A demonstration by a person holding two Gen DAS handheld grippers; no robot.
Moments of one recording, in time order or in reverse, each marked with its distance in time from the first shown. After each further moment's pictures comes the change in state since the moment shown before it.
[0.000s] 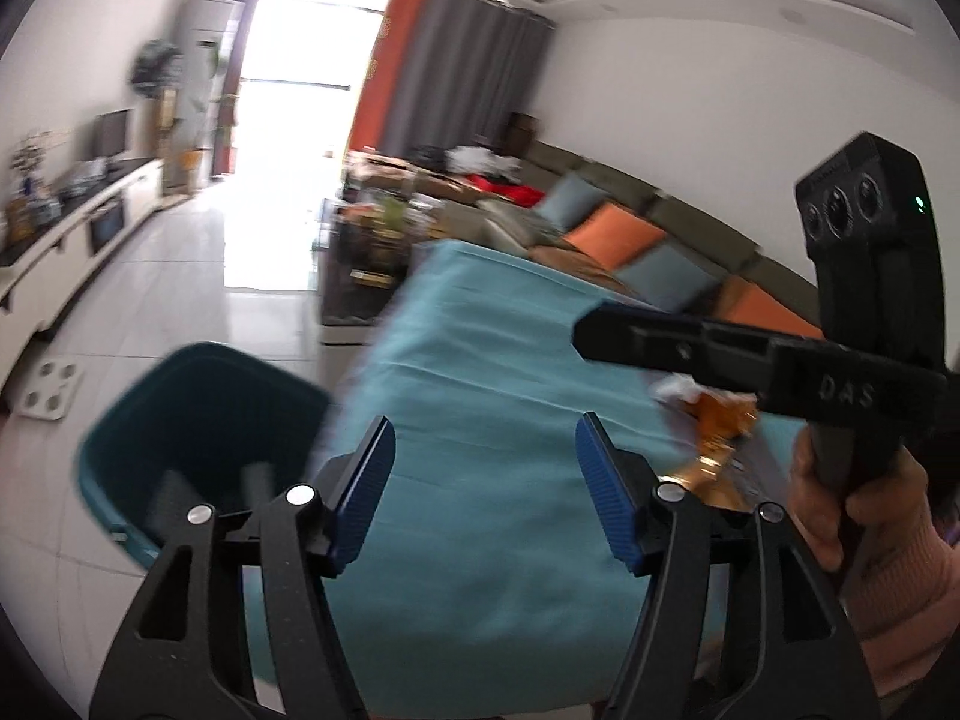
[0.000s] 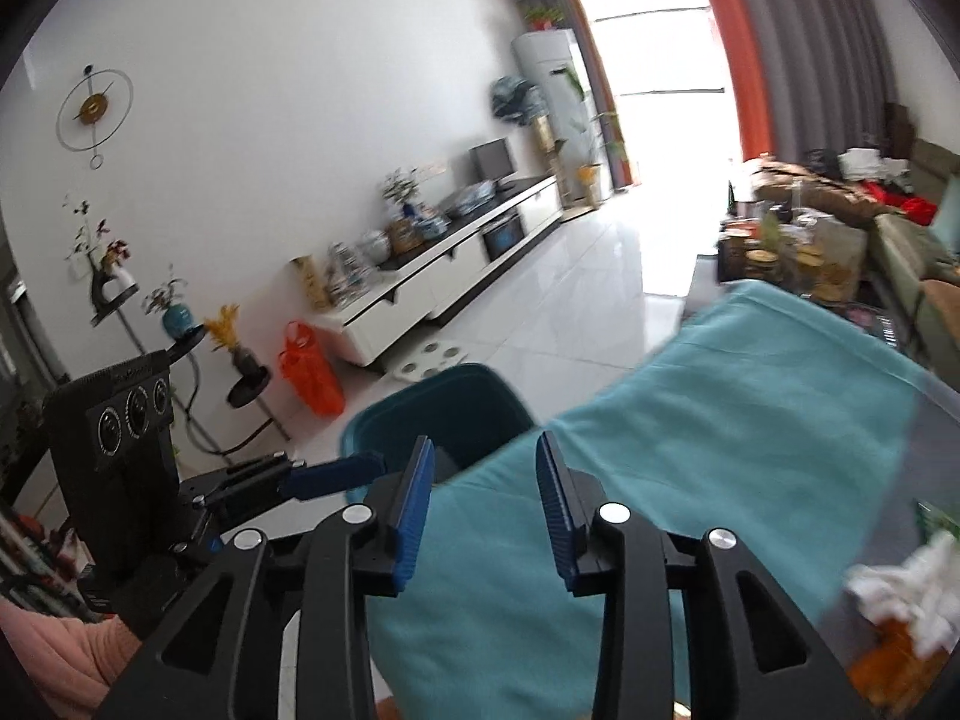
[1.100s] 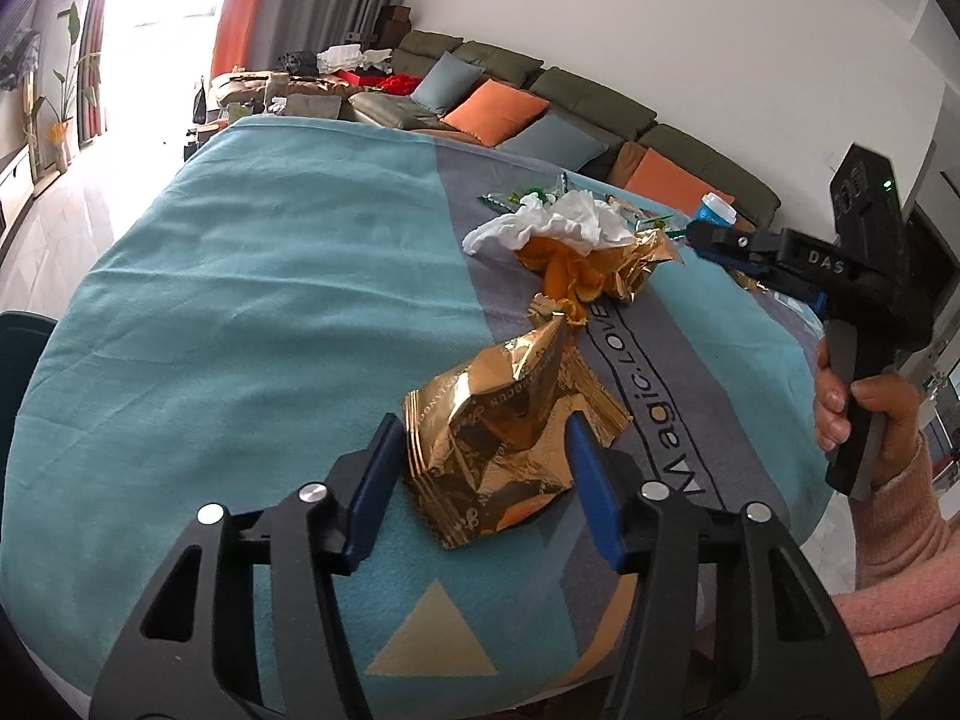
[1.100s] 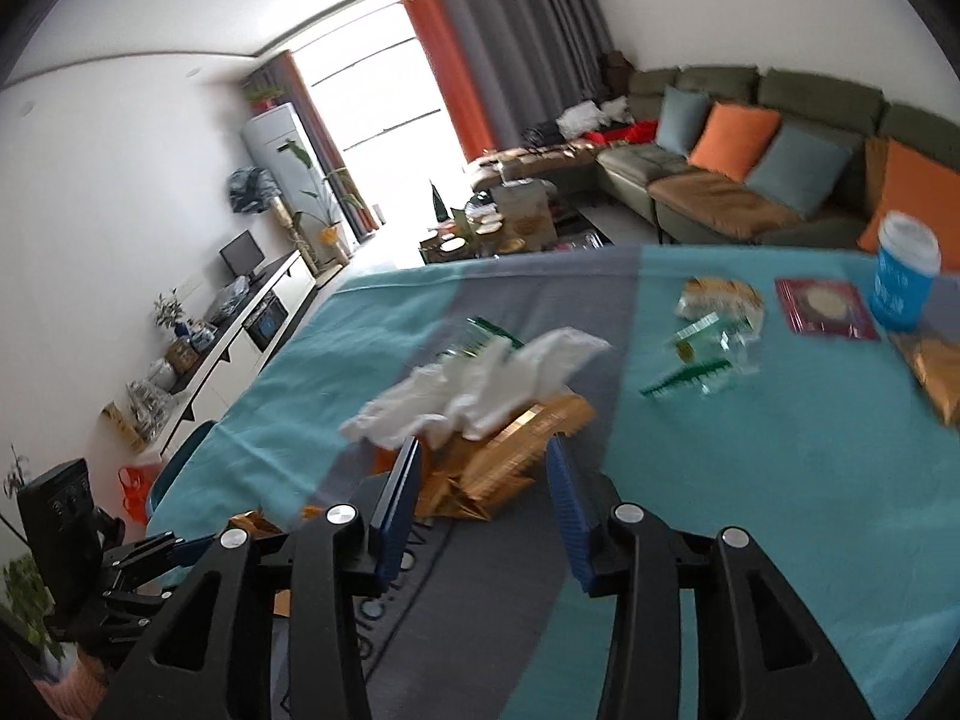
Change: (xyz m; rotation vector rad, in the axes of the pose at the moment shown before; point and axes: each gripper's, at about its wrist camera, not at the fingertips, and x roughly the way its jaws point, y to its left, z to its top) left arm 0.095 -0.100 -0.045 0.139 0.281 -0.233; right arm -0.149 -0.177 -0.115 0.430 -0.128 -0.469
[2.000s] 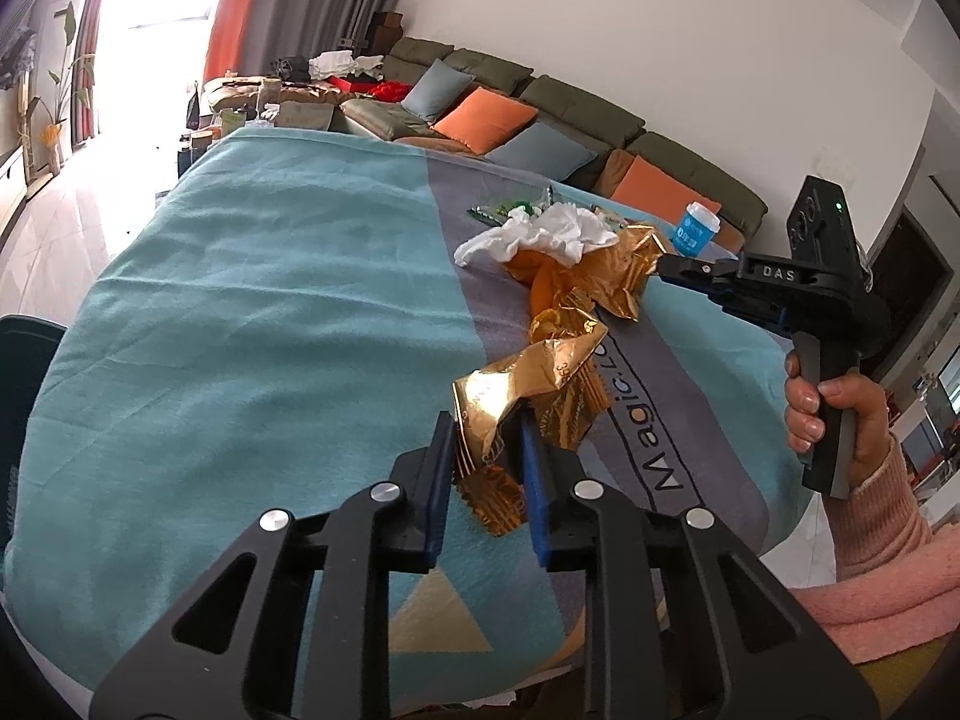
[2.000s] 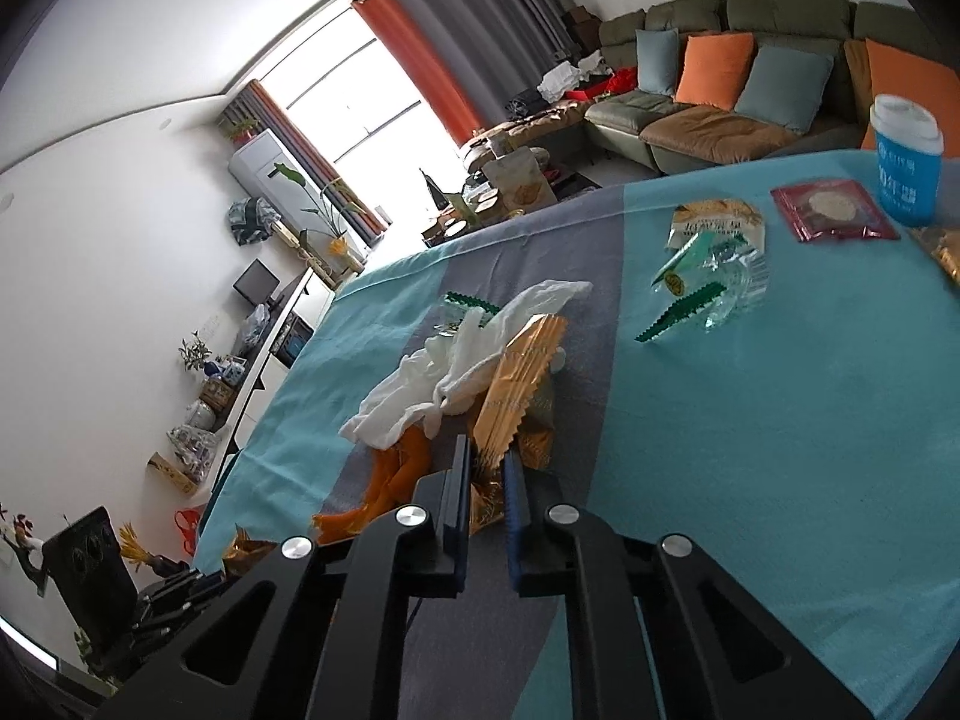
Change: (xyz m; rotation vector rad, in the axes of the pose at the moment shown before) left arm -0.022 0.004 -0.001 0.007 -0.023 -0.032; right arm 0.007 -0.022 -0.005 0.162 0.045 0.100
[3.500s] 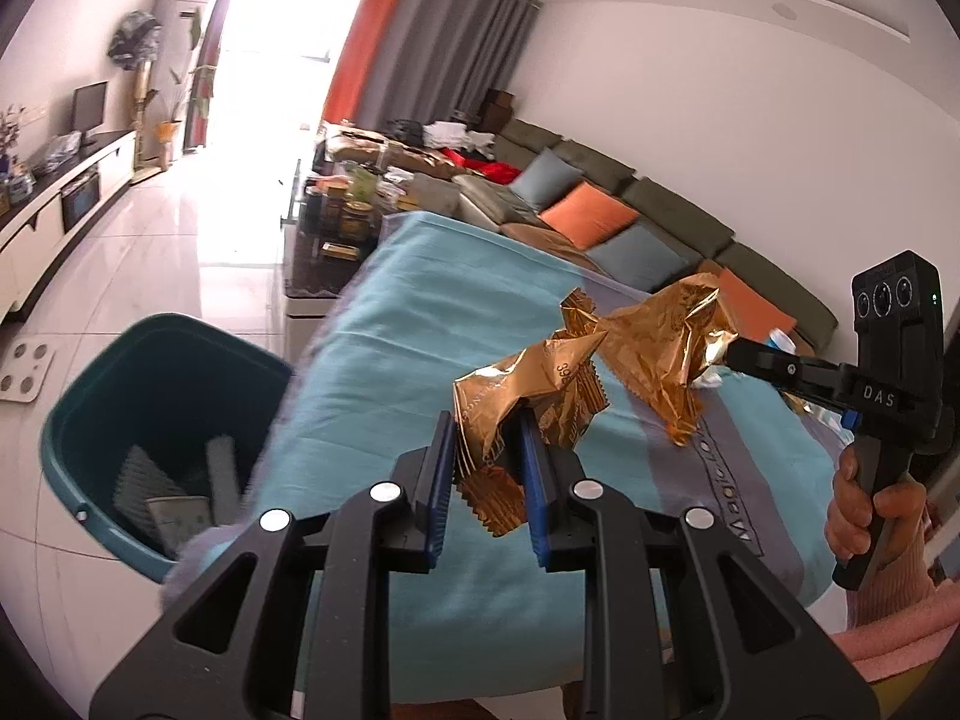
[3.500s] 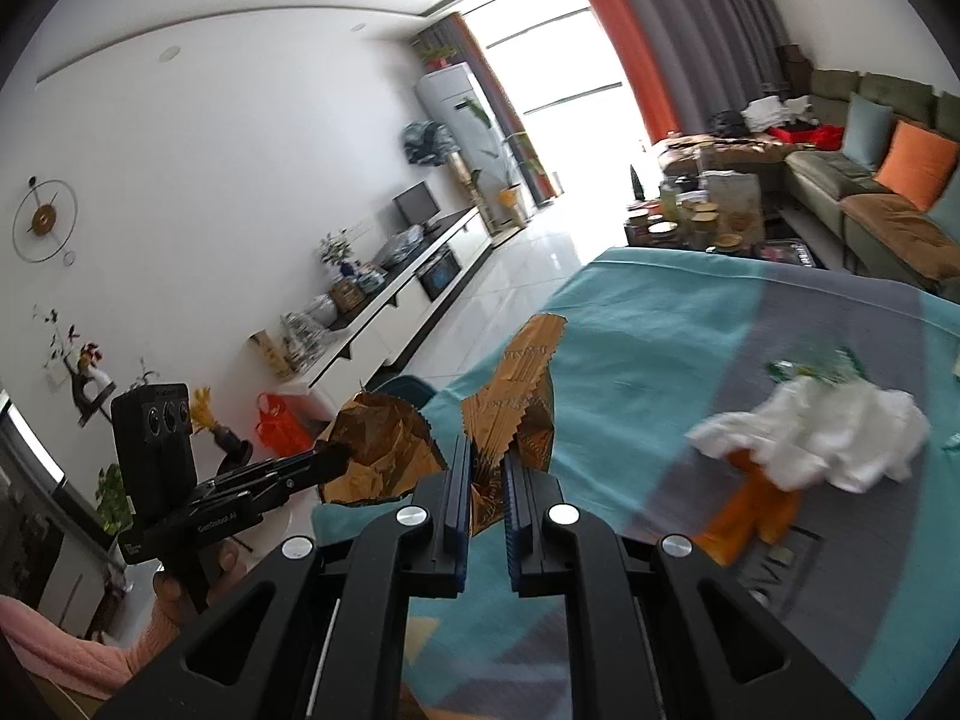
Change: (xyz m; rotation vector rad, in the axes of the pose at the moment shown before) left arm -0.116 0.078 -0.007 -0.175 -0.225 0.204; right arm 0.029 0.167 -0.018 -0.362 0.081 0.306
